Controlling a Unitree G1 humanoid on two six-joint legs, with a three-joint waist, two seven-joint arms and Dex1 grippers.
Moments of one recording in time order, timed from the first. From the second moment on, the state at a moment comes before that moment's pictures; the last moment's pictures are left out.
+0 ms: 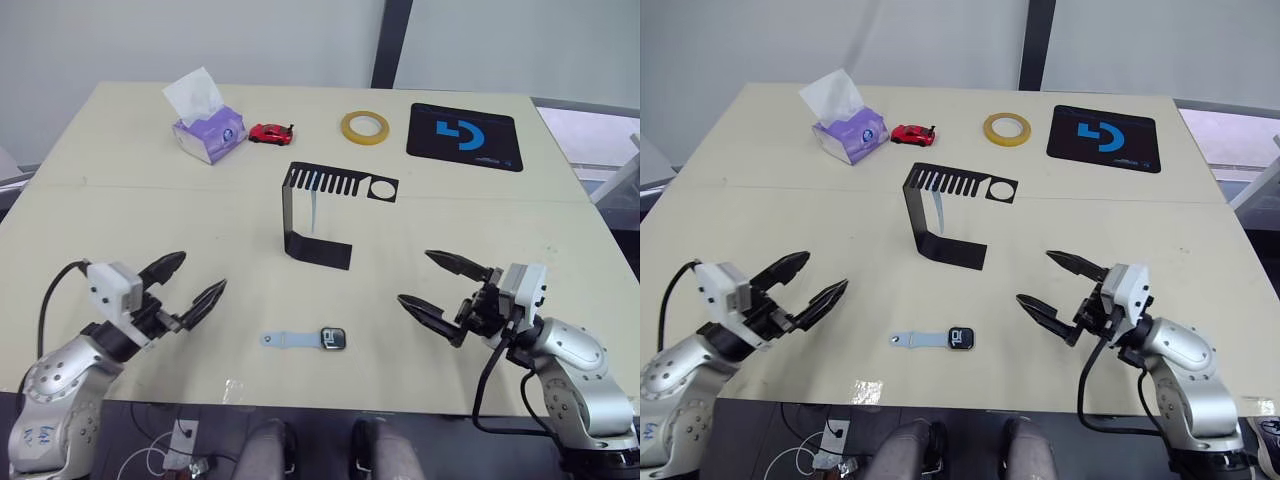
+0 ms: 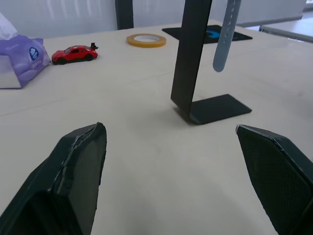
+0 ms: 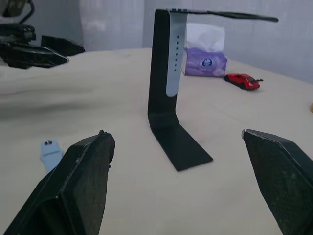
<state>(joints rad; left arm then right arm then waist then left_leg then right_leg) 0.09 0.51 0.37 -0.45 -0.54 0.32 -0.58 -0.02 -0.53 -0.13 -0.33 0.54 0.05 0.90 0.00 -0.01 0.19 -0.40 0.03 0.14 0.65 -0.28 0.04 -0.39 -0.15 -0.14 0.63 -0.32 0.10</state>
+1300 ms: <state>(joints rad) 0.18 0.58 0.42 -0.45 -0.61 0.21 -0.80 -0.63 -0.16 0.19 0.52 0.12 -0.06 0.61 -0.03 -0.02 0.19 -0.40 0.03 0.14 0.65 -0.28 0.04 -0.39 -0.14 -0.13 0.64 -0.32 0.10</state>
